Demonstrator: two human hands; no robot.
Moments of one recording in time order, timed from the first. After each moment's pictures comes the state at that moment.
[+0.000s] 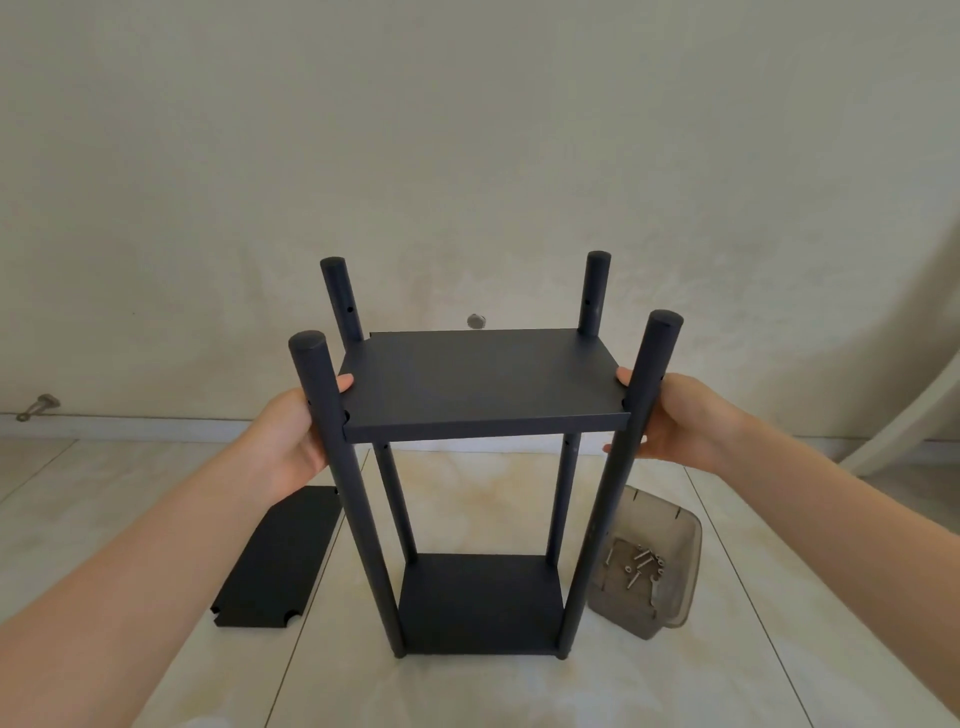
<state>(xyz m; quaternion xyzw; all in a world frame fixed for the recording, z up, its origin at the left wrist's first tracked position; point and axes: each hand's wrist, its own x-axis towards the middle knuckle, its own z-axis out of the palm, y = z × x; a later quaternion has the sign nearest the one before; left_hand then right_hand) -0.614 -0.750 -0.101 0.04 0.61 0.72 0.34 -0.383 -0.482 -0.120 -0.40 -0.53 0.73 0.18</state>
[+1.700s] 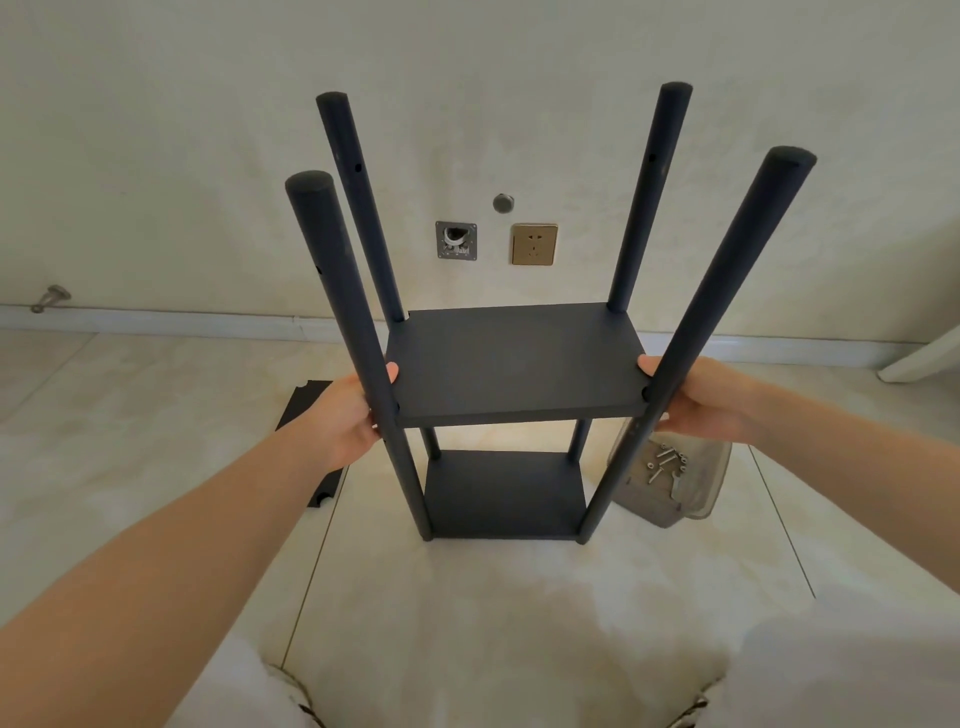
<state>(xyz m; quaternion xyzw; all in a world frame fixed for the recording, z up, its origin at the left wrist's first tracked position) -0.656 -0.745 -0.268 0.02 0.69 0.62 0.38 -0.382 -0.475 -0.233 -0.41 -0.51 0.75 0.04</state>
